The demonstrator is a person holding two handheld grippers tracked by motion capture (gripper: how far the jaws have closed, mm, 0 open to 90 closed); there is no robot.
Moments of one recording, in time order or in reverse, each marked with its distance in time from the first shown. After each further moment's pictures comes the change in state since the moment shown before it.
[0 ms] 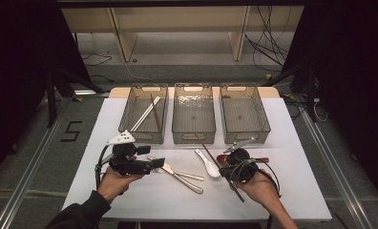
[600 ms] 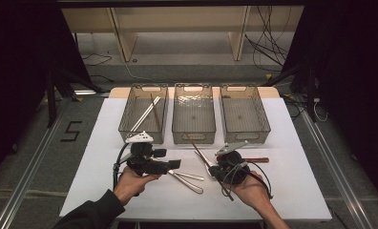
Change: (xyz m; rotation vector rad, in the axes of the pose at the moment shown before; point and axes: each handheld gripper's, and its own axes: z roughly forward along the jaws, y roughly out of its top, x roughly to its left) left arm -0.021 0.007 0.037 0.055 -0.052 -0.060; right arm 0.024 0.007 0.001 -0.105 0.024 -0.054
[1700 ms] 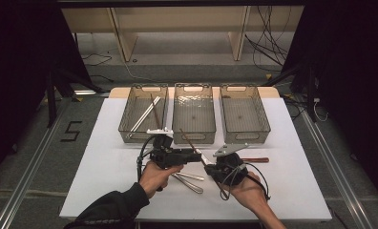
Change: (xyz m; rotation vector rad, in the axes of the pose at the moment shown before) left arm -0.009 0.017 0.050 -0.010 -0.164 -0.127; right arm 0.009 0.002 -0.004 -0.089 0.010 -0.031
